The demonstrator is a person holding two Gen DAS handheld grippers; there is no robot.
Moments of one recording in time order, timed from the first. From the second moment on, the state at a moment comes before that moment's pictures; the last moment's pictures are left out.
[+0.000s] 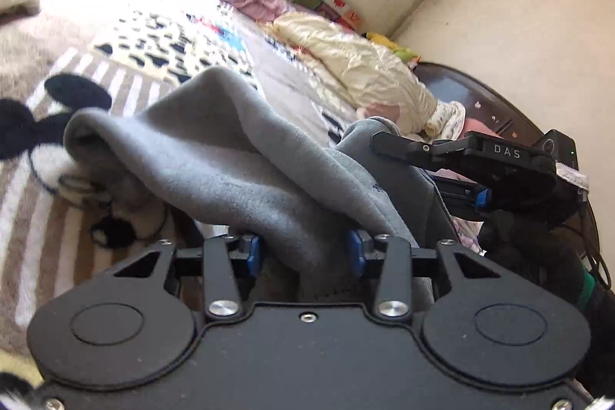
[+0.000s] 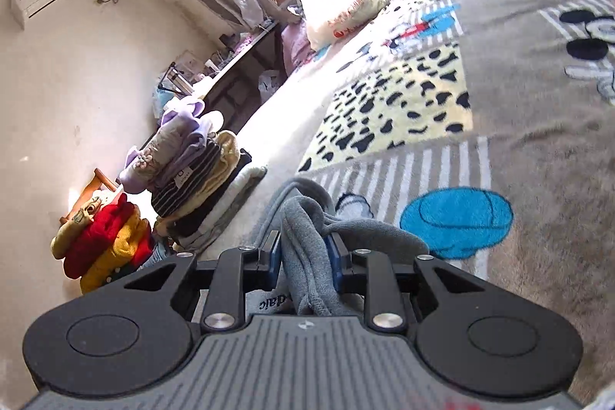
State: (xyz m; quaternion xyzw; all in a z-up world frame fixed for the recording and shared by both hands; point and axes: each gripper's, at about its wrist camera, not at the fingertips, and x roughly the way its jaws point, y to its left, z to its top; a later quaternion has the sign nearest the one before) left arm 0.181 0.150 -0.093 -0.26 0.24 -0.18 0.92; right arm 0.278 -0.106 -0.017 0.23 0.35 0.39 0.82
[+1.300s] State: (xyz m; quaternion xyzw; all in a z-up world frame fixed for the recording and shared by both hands) left arm 0.235 0.271 -0.146 -0.53 0.31 -0.02 0.79; right arm 0.310 -0.171 -0.161 0.66 0.34 0.11 0.66
